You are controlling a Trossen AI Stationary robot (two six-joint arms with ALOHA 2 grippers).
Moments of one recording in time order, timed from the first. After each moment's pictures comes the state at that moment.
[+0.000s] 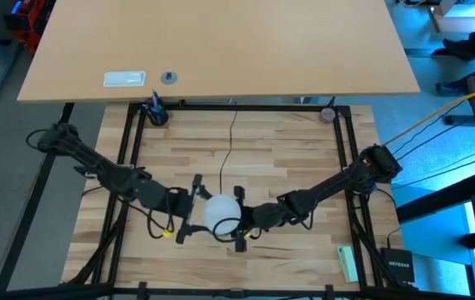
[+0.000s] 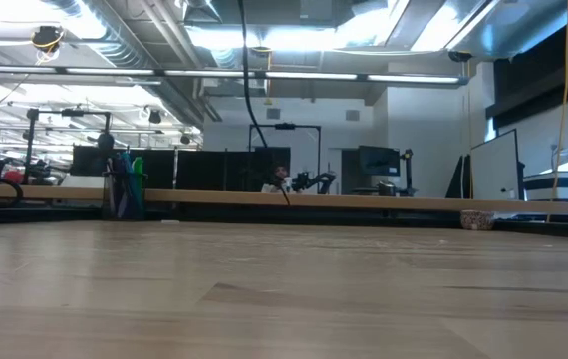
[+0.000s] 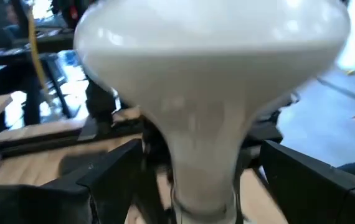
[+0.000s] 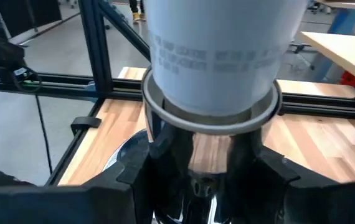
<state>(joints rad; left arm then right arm) -0.50 1.29 0.99 0.15 -0.31 0.04 0.43 1.82 1.30 0.26 0.36 0.05</state>
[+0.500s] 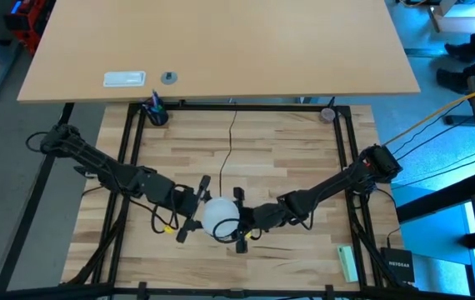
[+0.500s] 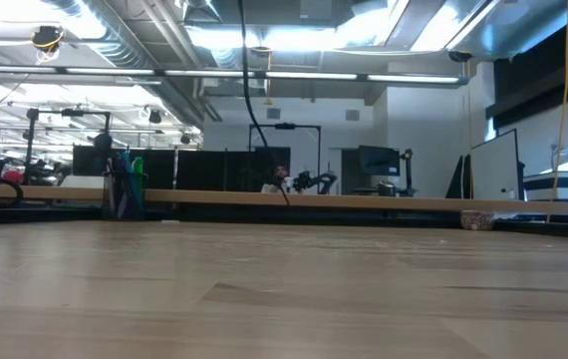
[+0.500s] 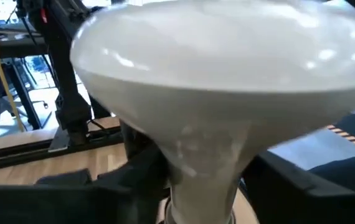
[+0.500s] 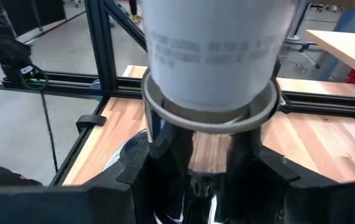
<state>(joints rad) -0.44 1.32 0.99 0.21 -0.13 0.03 0.43 1.82 1.30 0.26 0.35 0.05</state>
